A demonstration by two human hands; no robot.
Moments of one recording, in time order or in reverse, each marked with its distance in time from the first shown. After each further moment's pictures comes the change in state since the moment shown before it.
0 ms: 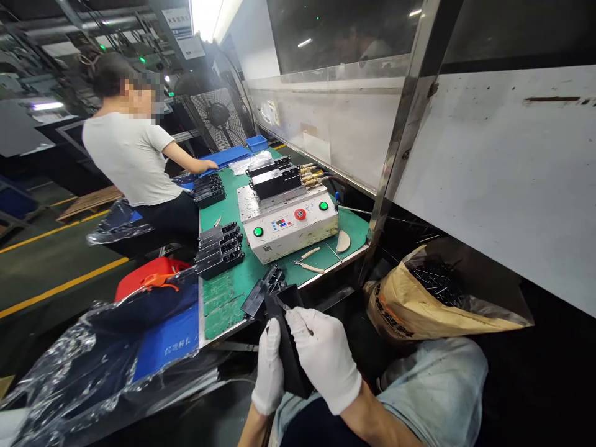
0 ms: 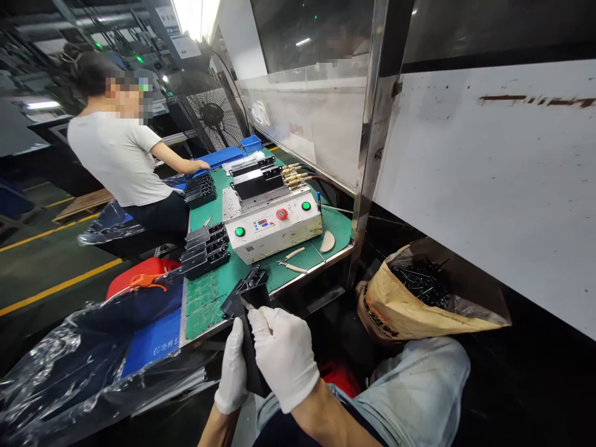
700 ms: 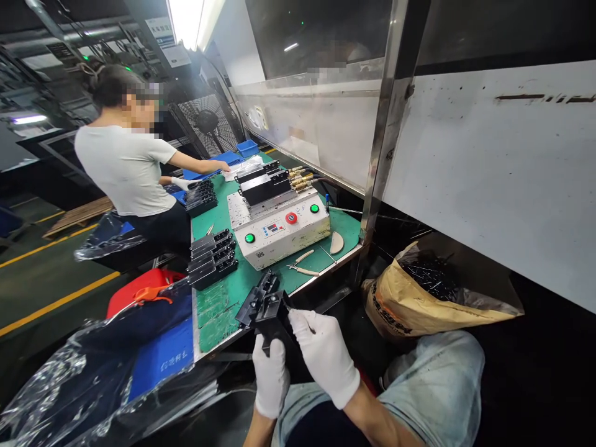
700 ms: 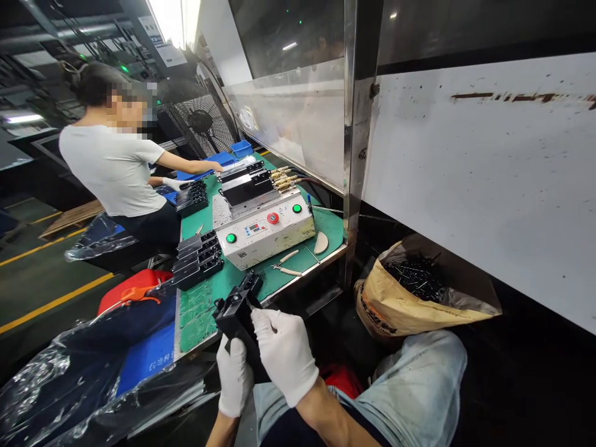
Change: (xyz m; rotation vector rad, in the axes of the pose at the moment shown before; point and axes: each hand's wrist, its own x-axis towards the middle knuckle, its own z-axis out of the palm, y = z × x) left_hand 0.003 -0.001 0.004 0.318 0.140 0.281; right_hand 0.005 0.014 -0.005 0.249 0.003 0.115
